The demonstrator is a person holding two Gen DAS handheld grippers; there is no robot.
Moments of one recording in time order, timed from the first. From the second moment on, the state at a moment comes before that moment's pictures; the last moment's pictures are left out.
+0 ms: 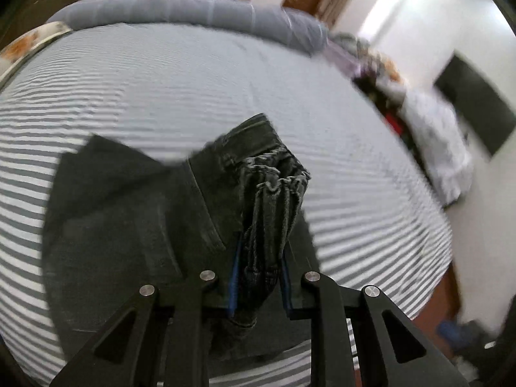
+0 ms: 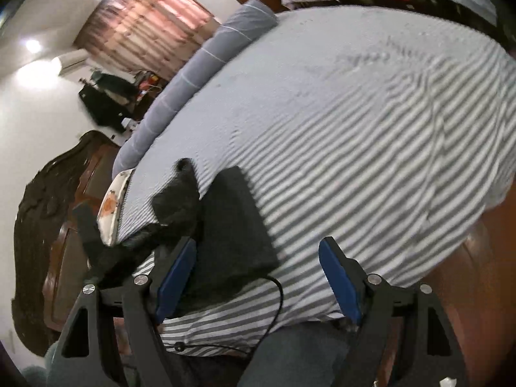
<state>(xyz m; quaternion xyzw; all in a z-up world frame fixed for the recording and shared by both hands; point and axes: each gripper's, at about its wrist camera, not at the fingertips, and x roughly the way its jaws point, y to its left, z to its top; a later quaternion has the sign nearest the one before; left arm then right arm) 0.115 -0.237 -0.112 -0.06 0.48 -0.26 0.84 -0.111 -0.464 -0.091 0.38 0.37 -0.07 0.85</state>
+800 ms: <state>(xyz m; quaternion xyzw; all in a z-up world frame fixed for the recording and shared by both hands) 0.088 -0.128 -0.123 -0.01 0.49 -0.24 0.84 0.013 -0.395 -0.134 0.32 0.45 0.04 0.83</state>
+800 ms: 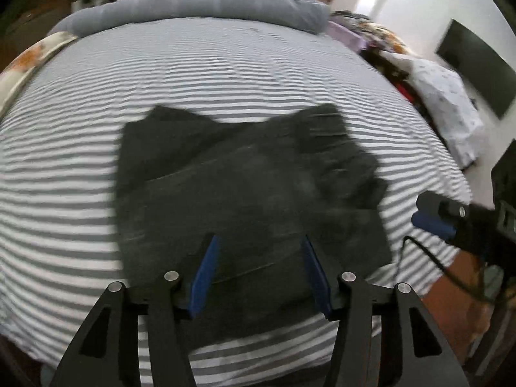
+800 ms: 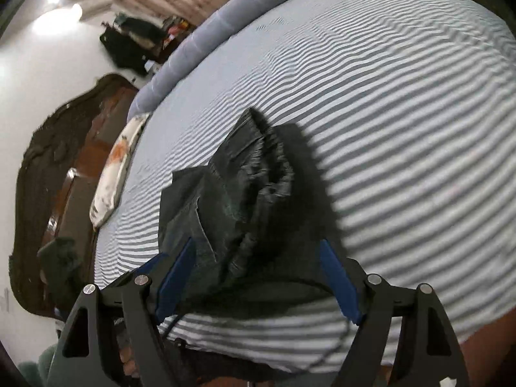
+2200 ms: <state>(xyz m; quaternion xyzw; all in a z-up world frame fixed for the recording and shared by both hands) 0.083 -0.119 -0.166 0.10 0.49 -0.22 0.84 0.015 -0.360 -0.150 0.13 0.52 -0.07 0.84</state>
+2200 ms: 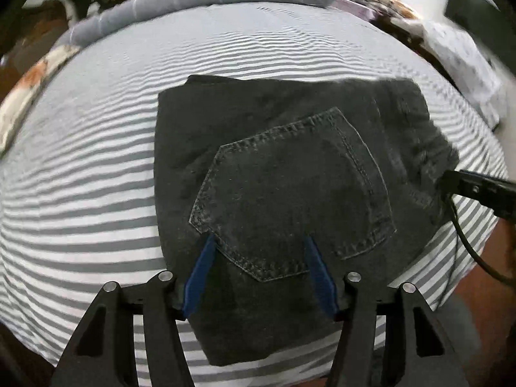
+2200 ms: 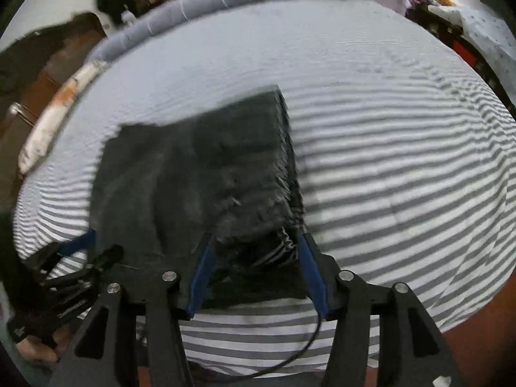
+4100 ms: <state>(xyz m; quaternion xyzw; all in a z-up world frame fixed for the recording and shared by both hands) 0.159 -0.056 -0.172 -0.13 0.53 -0.27 0.79 0.094 -0.428 -0.181 0.34 0.49 0.17 0.78</state>
